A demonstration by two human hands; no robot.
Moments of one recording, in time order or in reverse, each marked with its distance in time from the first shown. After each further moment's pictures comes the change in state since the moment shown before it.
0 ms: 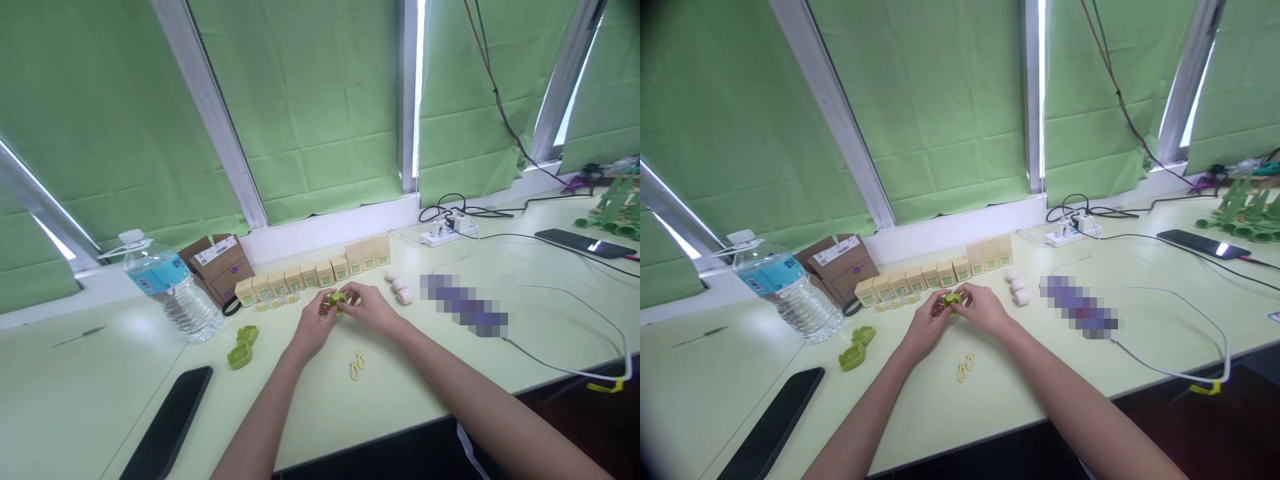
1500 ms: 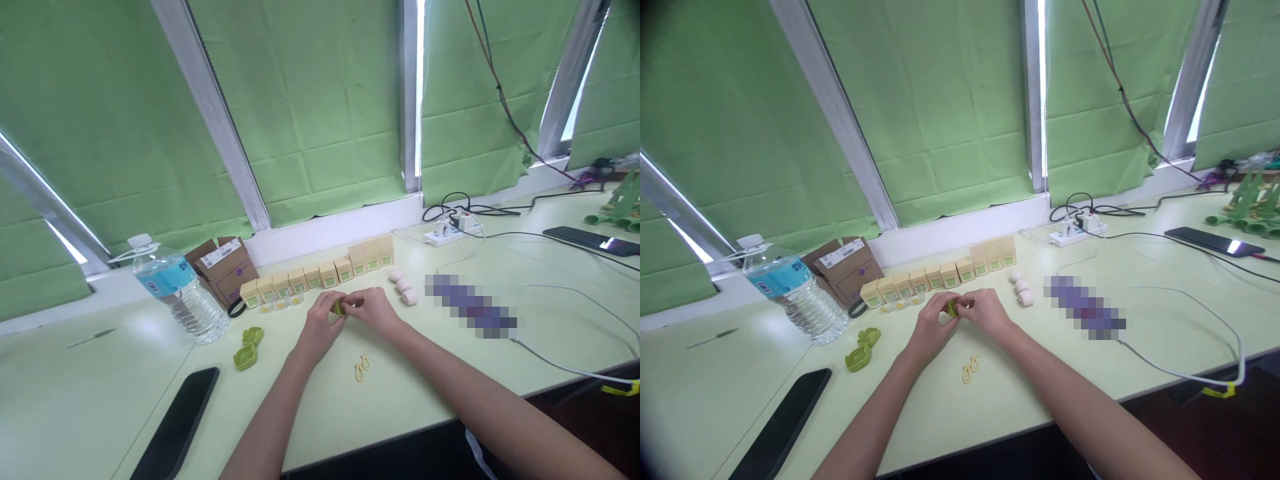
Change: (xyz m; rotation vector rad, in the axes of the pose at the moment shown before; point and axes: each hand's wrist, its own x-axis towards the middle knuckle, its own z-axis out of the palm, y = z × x) left_hand -0.003 0.012 0.000 0.260 0.049 0.356; right_hand -0.003 -0.004 0.007 0.040 0.070 -0.070
